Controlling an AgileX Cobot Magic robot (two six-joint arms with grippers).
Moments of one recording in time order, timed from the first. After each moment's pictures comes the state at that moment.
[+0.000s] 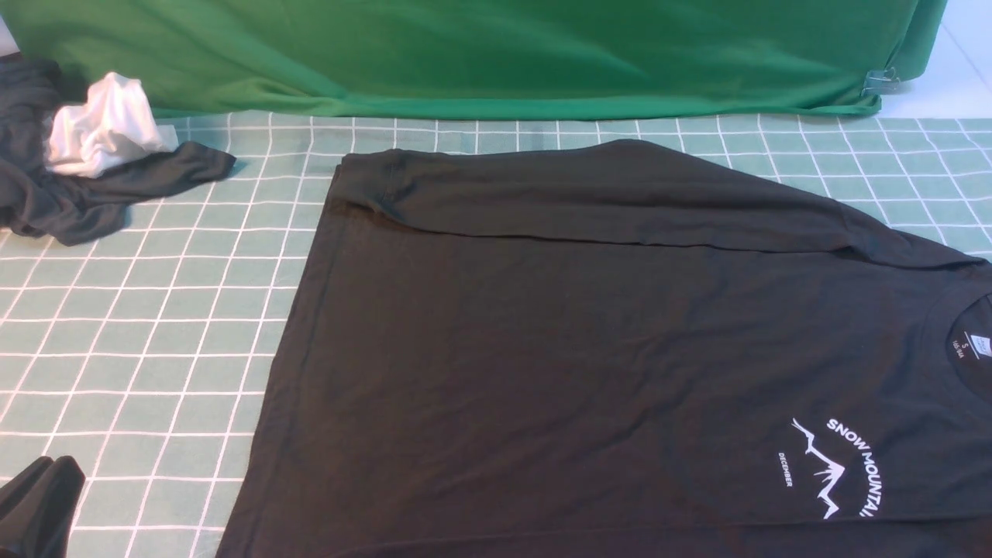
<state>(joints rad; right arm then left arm) 0.06 0.00 0.01 -0.07 0.24 -0.01 0.01 0.00 0.00 -0.08 0.24 0.01</state>
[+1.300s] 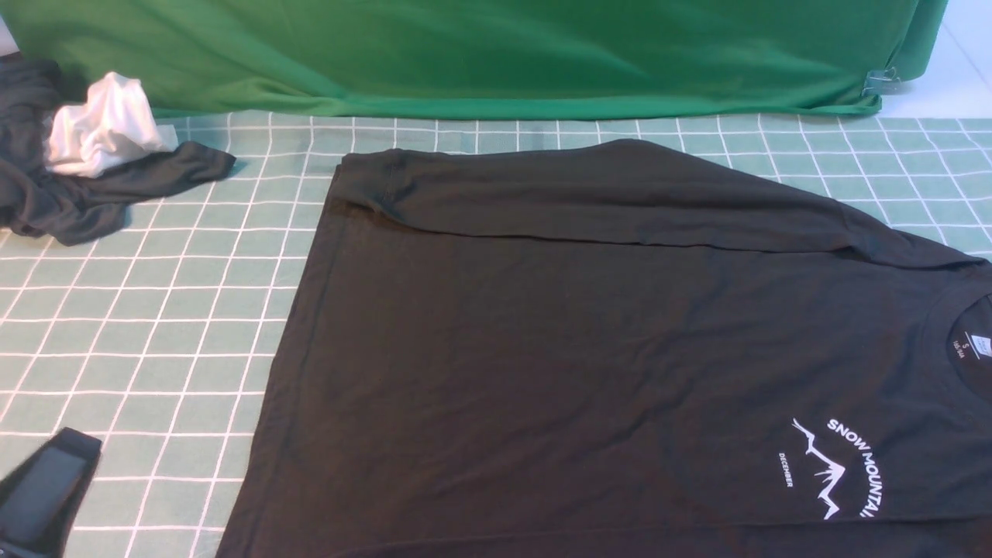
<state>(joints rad) 0.06 0.00 0.01 0.34 -0.04 0.71 0.01 0.00 0.00 -0.68 0.15 -0.43</state>
